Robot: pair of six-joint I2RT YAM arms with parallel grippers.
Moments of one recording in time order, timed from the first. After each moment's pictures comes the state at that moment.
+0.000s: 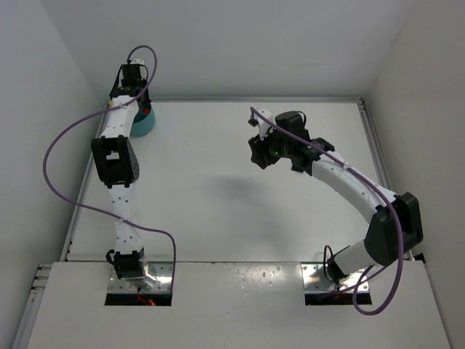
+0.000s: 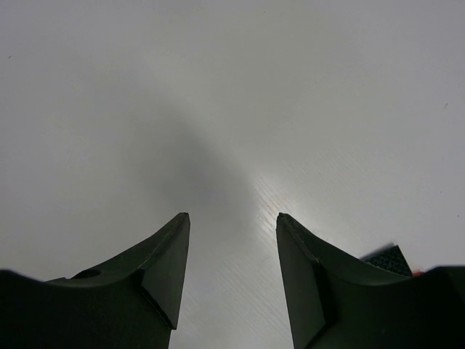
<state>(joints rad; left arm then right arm) 0.09 2.43 2.33 -0.49 -0.17 0.02 0.50 1.49 1.18 -0.36 -0.21 -0.19</state>
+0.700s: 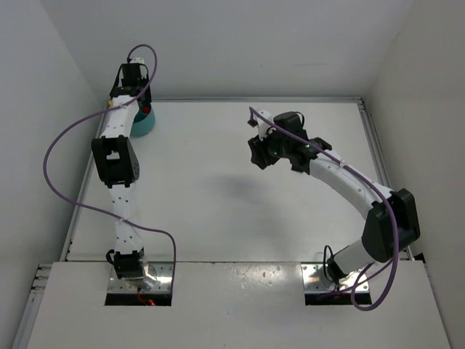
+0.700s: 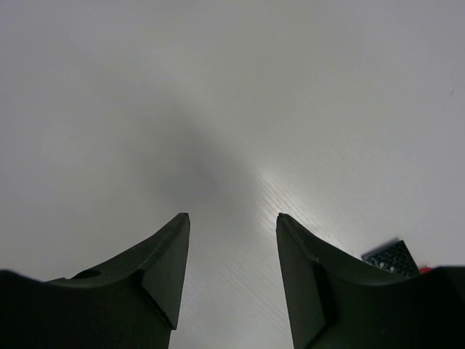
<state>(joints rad) 0.09 2.44 2.34 -0.47 -0.17 0.02 0.50 1.52 1.18 -0.36 -0.21 -0.18</state>
